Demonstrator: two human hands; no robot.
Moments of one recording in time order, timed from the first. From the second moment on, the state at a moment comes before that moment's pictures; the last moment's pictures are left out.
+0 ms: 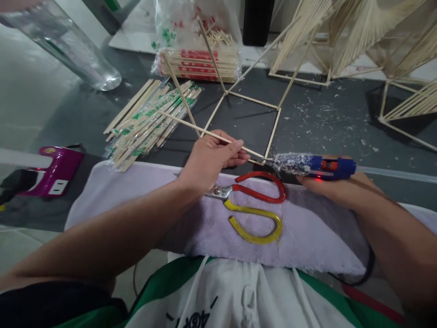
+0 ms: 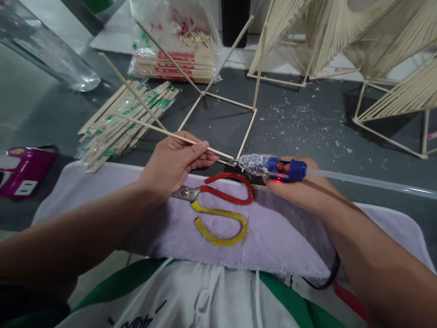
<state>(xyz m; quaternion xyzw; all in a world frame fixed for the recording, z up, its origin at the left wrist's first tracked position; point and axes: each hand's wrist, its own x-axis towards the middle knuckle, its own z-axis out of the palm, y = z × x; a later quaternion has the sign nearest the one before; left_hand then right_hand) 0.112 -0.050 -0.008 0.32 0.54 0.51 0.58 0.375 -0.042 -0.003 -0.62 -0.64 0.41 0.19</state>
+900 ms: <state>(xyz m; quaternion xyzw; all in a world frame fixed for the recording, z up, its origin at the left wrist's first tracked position) 0.111 -0.051 -0.007 0.35 0.54 0.49 0.59 0.361 -0.045 0.017 -0.72 -0.57 0.37 0.12</state>
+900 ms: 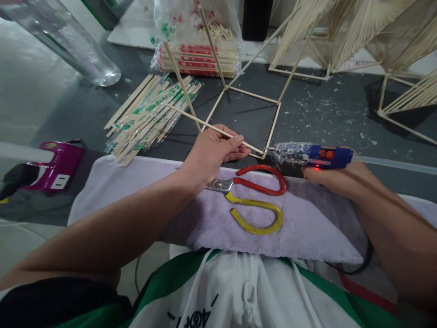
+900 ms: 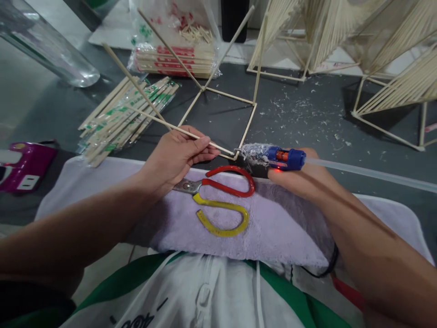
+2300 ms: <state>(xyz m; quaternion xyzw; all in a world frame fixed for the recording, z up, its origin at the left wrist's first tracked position) 0.109 -0.056 -0.010 0.43 0.55 0.44 0.57 0.331 -0.032 0.003 -0.49 -0.51 0.65 0.29</state>
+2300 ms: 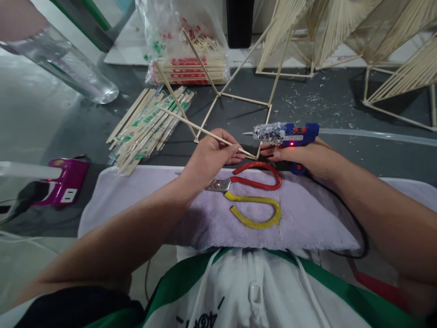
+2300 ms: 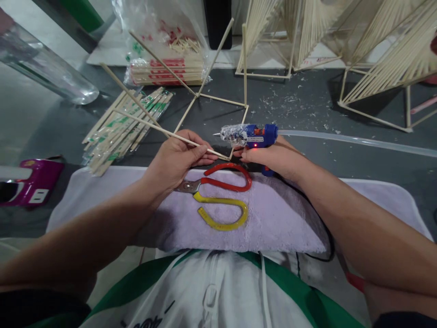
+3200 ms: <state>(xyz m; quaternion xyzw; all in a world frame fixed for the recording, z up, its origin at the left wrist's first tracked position) 0.113 -0.048 -0.008 0.43 0.55 0.42 0.58 0.325 0.008 -0.009 -0.55 -0.40 0.71 0.16</state>
